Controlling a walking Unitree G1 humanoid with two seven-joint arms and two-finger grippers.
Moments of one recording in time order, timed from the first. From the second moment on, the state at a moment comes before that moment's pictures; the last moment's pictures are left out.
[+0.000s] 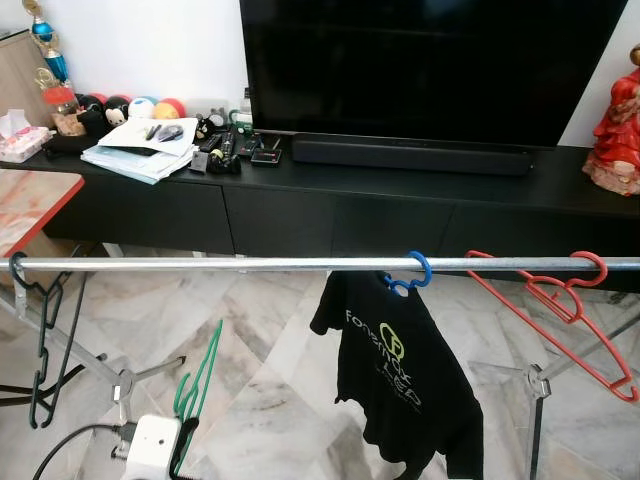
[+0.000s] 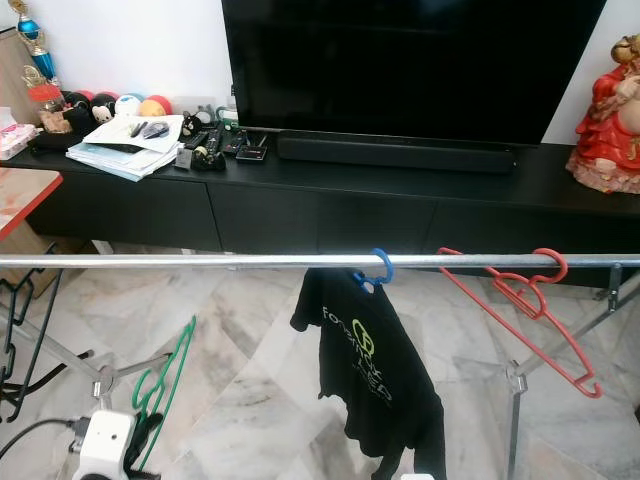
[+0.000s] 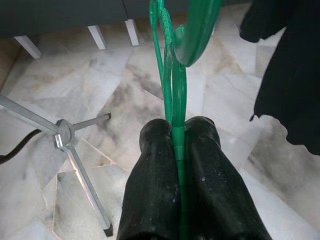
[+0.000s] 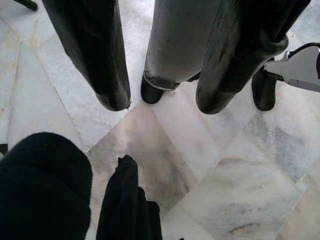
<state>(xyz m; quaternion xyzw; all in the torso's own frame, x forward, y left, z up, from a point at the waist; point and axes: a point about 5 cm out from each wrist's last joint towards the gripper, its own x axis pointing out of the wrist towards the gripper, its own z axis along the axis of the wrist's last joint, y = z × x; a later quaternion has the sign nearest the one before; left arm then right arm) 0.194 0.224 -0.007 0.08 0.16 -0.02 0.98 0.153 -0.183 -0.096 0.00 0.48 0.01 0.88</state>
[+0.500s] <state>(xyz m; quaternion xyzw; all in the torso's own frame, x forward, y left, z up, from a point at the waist) 0.200 0.223 0.004 0.08 0.14 -0.03 0.99 0.152 -0.182 -0.097 0.00 0.48 0.01 0.87</state>
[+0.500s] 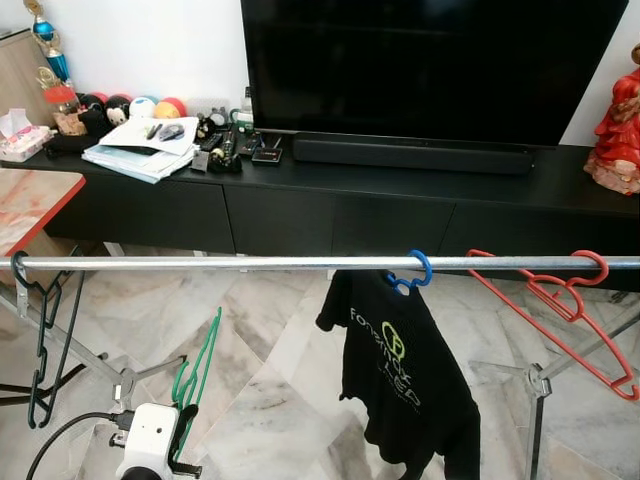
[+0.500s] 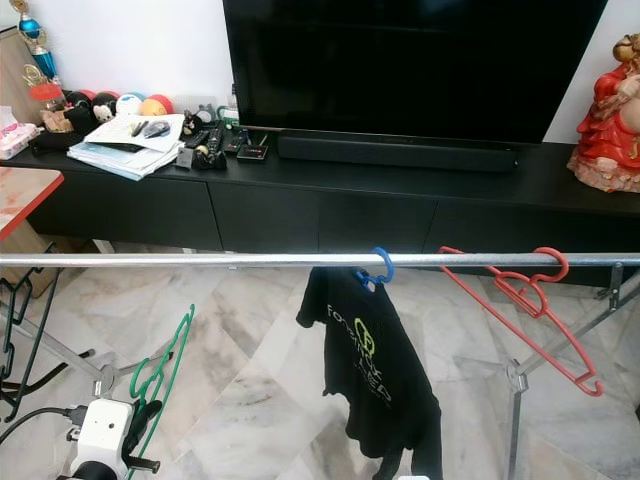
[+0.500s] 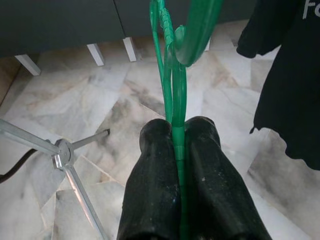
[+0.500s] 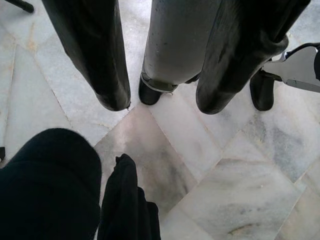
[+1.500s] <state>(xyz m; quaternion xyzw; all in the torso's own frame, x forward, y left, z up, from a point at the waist) 0.204 0.209 0.016 0.10 0.12 -0.10 0.98 0.148 -0.187 -0.098 0.00 0.49 0.01 0.87</state>
